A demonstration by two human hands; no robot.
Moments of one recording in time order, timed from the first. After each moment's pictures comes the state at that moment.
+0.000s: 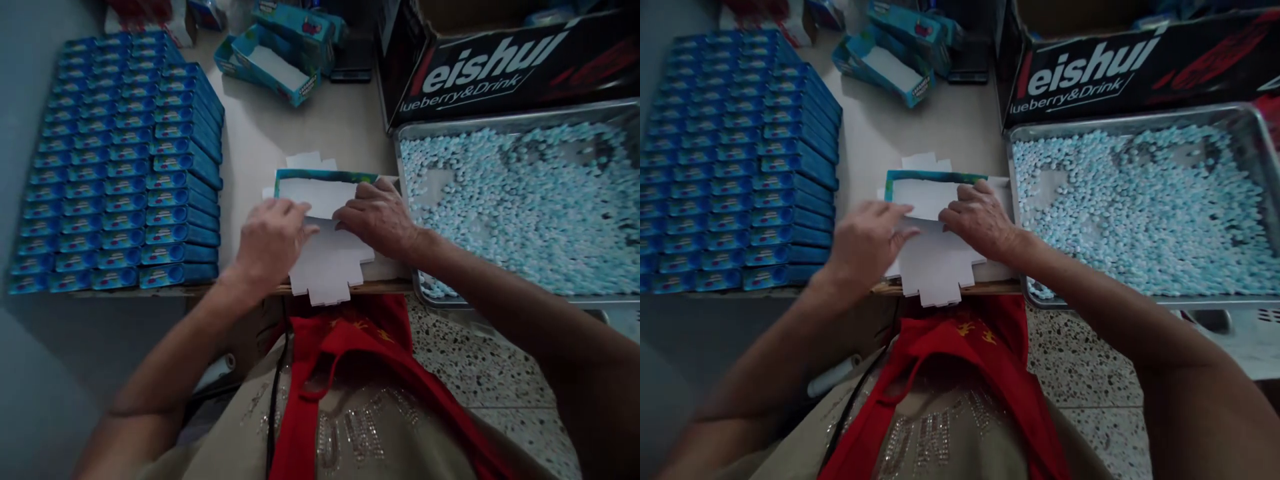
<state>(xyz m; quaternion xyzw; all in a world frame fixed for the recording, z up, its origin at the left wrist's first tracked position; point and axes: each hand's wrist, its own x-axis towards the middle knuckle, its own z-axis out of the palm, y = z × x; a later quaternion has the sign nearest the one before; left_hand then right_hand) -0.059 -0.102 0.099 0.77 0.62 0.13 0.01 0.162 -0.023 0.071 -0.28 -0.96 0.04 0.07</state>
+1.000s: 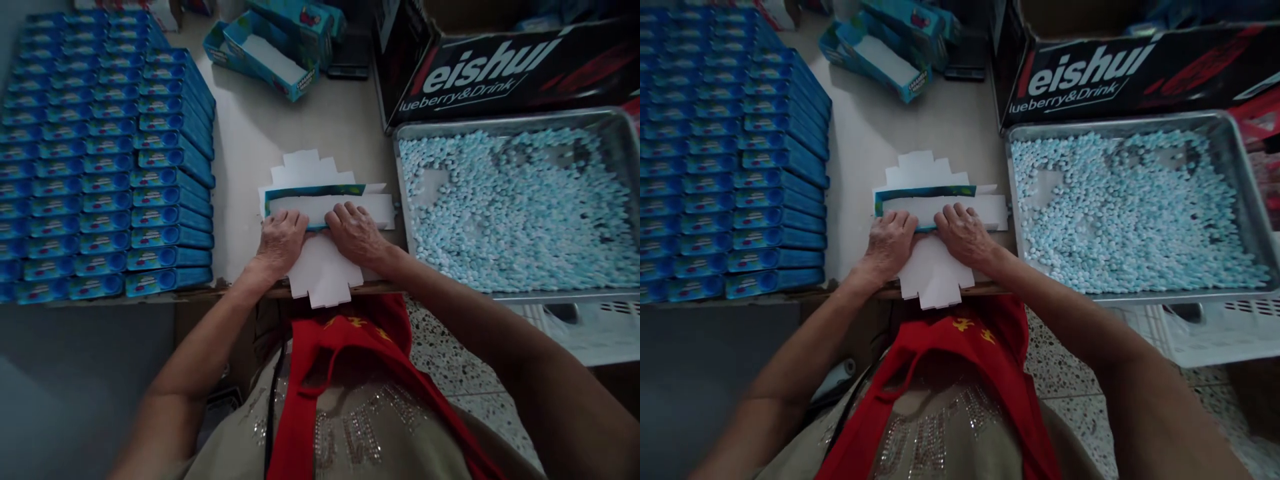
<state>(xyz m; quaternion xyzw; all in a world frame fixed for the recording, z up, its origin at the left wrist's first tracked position) -0.065 -0.104 0.019 0.77 0.63 0.04 0.06 0.131 -0.050 0.024 -0.37 -0.93 0.03 -0.01</state>
